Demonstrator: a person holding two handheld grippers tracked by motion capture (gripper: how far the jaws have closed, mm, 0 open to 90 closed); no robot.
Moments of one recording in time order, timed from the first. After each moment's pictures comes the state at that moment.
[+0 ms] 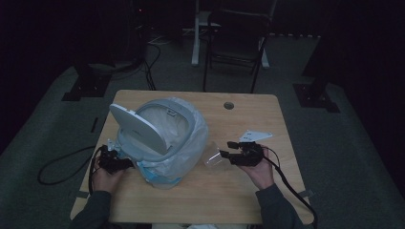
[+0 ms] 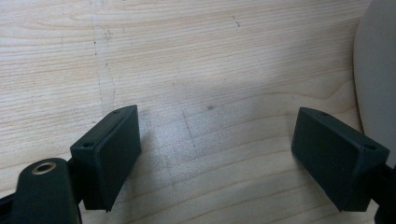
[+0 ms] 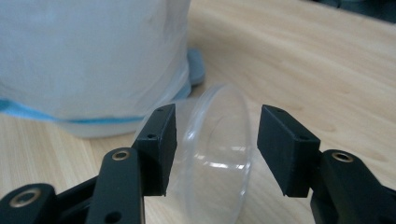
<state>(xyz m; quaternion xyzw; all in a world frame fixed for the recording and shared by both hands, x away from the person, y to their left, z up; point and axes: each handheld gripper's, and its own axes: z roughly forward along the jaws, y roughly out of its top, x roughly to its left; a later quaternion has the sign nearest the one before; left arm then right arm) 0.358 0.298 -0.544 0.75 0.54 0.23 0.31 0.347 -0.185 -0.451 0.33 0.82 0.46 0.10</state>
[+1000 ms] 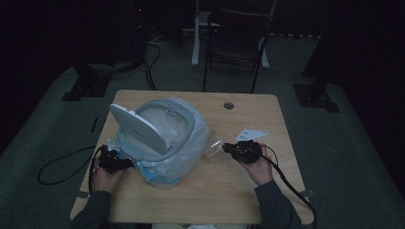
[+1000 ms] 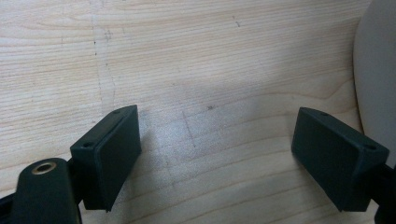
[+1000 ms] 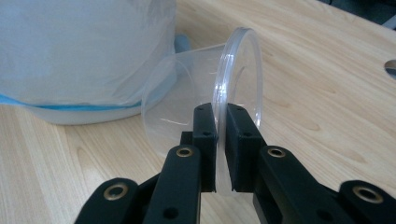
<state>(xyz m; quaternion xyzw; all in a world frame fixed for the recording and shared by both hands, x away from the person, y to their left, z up) 0.358 0.299 -0.544 0.75 0.54 0.23 0.30 0.355 -0.184 -0.449 0.32 0.83 0.43 0.14</state>
